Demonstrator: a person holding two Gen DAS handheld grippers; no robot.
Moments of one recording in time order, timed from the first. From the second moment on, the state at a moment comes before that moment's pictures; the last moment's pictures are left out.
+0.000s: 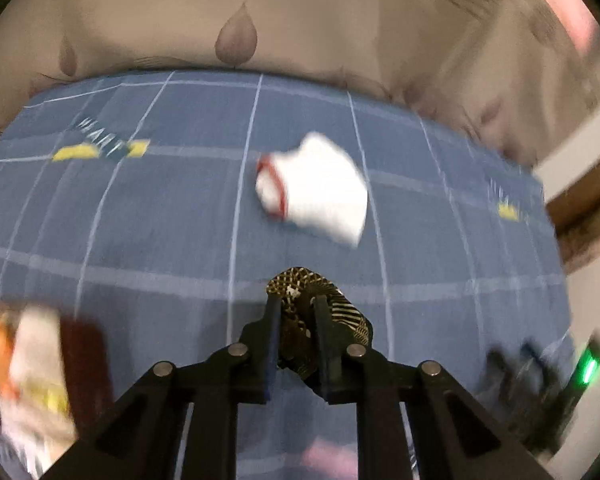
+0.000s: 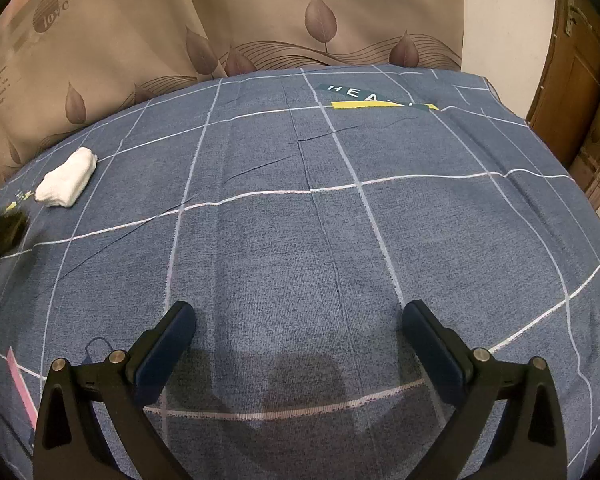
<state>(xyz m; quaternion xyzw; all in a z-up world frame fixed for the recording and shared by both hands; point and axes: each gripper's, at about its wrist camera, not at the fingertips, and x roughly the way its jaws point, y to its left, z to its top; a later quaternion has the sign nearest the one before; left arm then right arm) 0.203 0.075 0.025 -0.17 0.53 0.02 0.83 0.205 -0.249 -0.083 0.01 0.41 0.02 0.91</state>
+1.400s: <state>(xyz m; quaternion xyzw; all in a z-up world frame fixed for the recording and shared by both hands) 0.085 0.068 -0.014 -0.17 0.46 0.01 0.87 0.230 -0.143 -0.003 -0.03 0.39 0.25 0.89</state>
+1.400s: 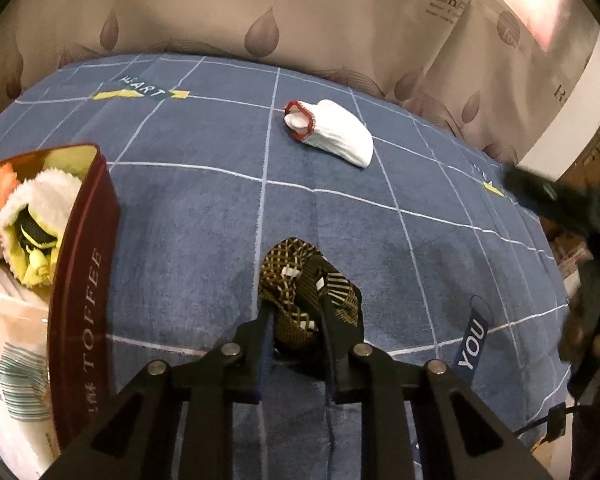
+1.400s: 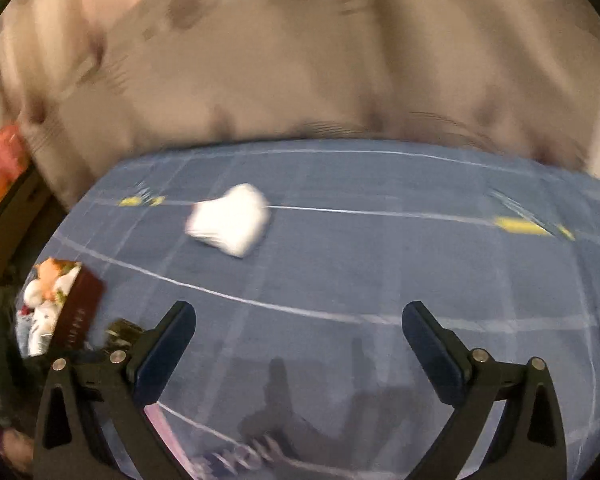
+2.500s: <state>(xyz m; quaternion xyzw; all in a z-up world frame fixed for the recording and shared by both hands) 0.085 0.067 -0.015 -0.19 0.47 0.02 0.86 0.285 -0.066 -0.041 -0.06 0.41 0.30 0.86</state>
